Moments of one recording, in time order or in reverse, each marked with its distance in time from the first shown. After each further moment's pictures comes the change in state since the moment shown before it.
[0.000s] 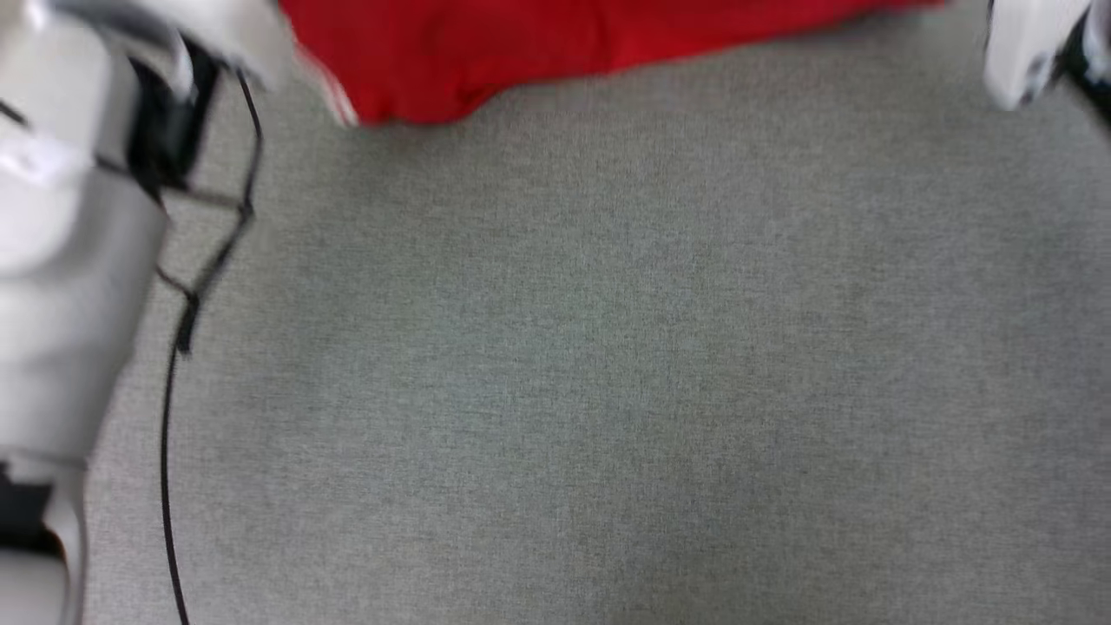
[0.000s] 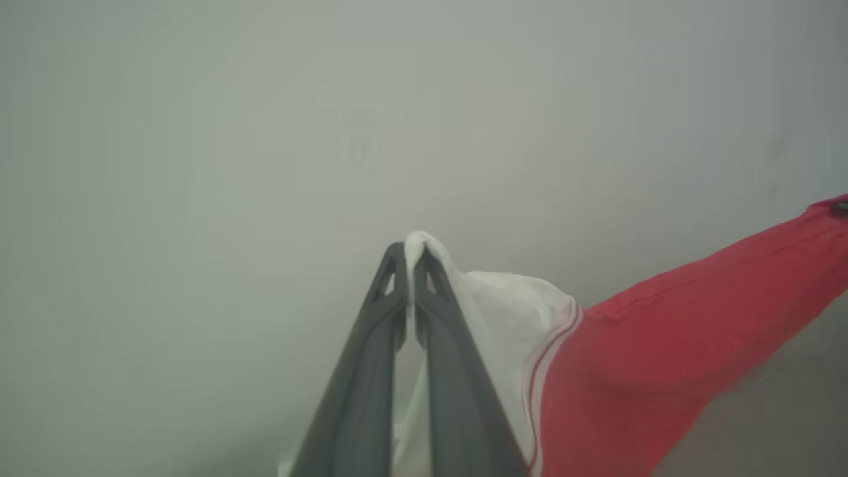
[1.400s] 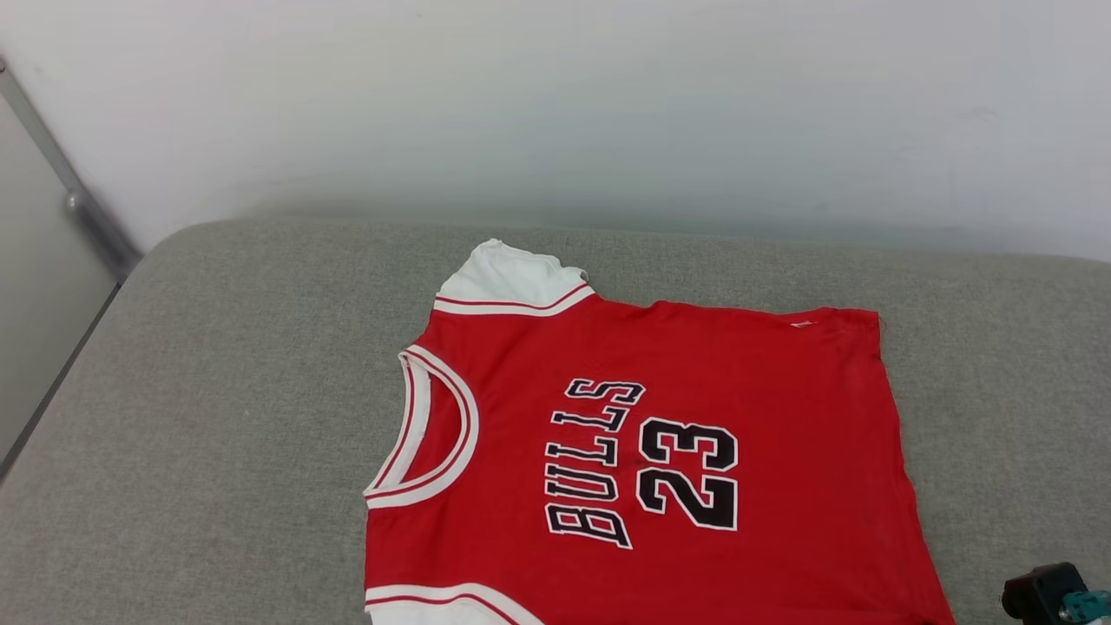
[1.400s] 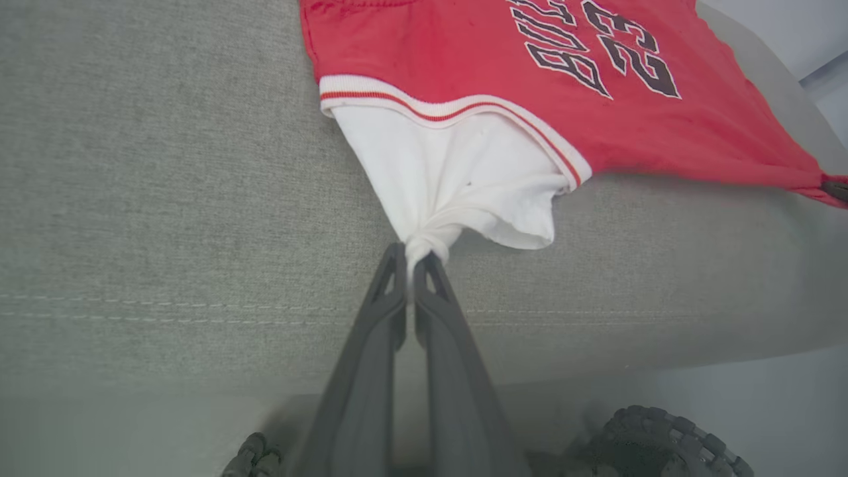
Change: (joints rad) left arm 1.484 0.194 -0.094 -0.724 -0.307 0.377 0.104; right arm 1.332 -0.178 -0.223 -0.448 0.136 0.000 0.027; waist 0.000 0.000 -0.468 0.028
